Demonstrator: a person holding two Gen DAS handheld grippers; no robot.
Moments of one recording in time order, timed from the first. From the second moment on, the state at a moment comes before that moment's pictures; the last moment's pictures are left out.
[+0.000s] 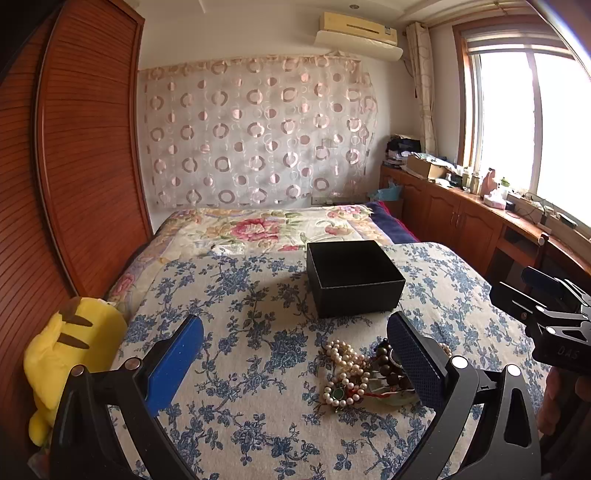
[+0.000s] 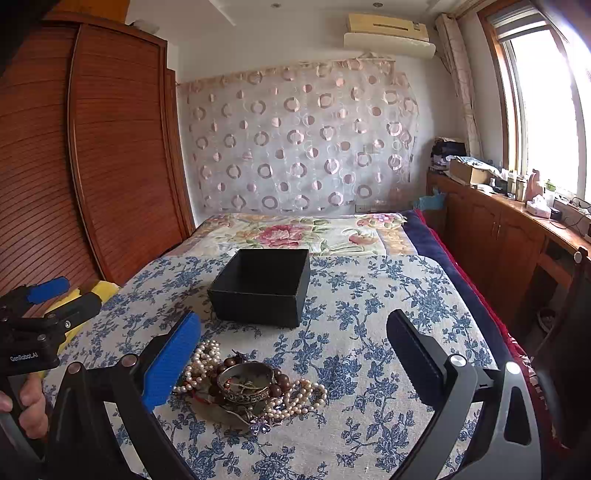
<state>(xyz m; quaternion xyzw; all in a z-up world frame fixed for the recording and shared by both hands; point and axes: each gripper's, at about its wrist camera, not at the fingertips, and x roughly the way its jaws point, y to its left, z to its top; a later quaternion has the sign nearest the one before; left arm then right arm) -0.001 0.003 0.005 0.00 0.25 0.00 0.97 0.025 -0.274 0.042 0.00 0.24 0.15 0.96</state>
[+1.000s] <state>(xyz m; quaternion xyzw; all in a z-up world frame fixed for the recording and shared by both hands) -0.005 0.002 0.015 0.00 0.24 0.00 0.97 0.025 -0.273 0.044 0.00 0.24 0.15 0.96</state>
